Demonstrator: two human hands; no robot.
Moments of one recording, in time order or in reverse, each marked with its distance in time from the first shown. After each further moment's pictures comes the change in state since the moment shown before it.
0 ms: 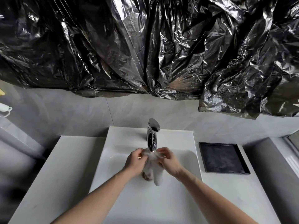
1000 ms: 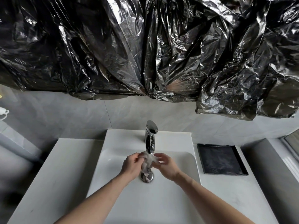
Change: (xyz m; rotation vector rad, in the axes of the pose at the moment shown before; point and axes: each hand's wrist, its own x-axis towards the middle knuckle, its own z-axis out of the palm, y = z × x) left_hand 0.000 -0.014 -0.003 -0.006 0.029 -0.098; right_hand 0.011 0.023 0.003 -0.070 -0.011 0.037
